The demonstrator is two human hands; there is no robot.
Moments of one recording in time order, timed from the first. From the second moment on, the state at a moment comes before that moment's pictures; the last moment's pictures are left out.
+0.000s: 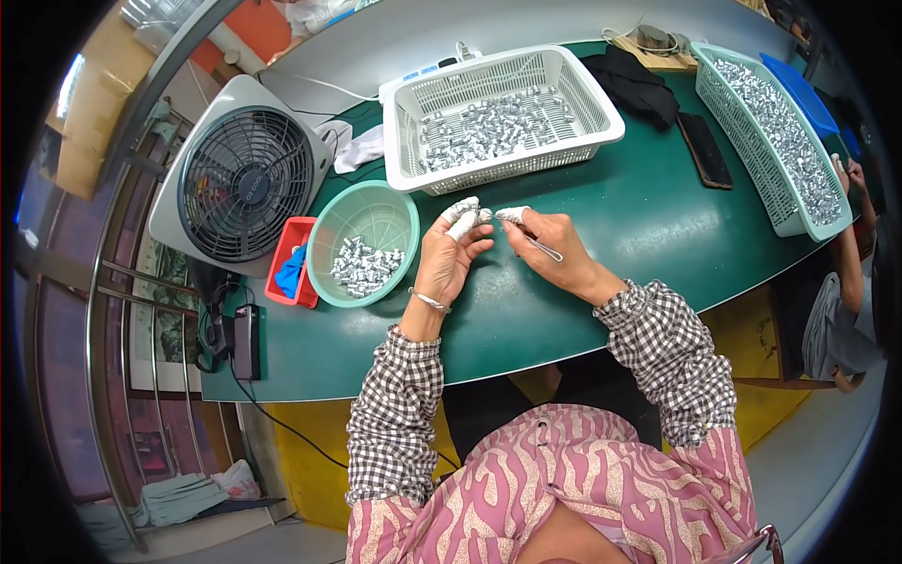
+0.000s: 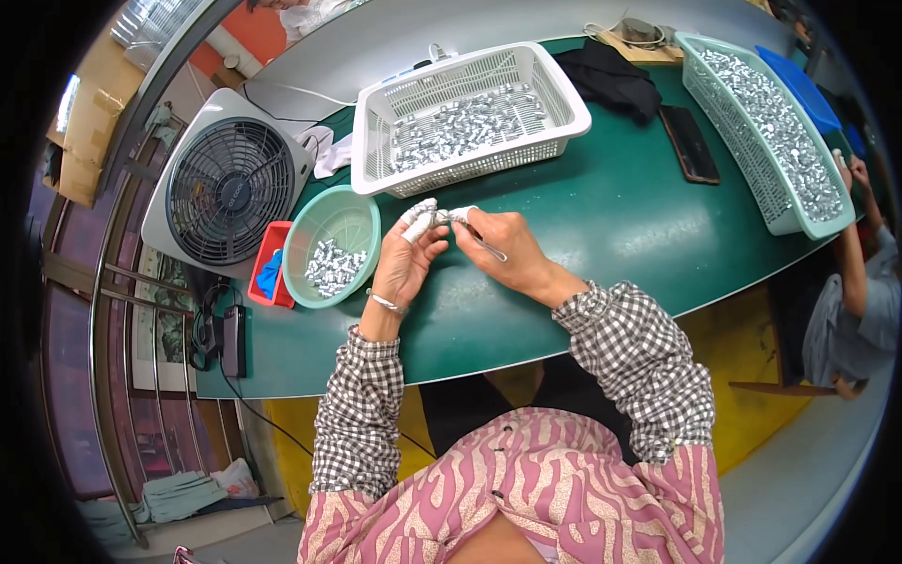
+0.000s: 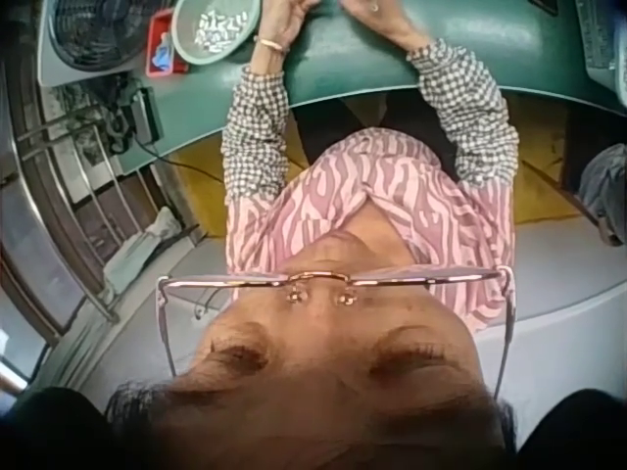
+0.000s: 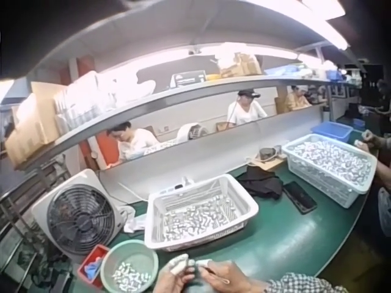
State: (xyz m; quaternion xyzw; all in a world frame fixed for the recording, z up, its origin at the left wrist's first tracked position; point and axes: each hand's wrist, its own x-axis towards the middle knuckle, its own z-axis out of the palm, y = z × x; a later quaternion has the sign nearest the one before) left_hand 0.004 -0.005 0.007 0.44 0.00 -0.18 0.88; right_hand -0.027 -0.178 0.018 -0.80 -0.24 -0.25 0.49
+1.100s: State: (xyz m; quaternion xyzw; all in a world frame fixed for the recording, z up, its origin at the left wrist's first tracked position) left_hand -0.004 -0.014 0.014 0.51 -0.01 -0.17 0.84; right_hand -0.031 -0.175 0.021 -0.84 -0.27 -0.21 0.42
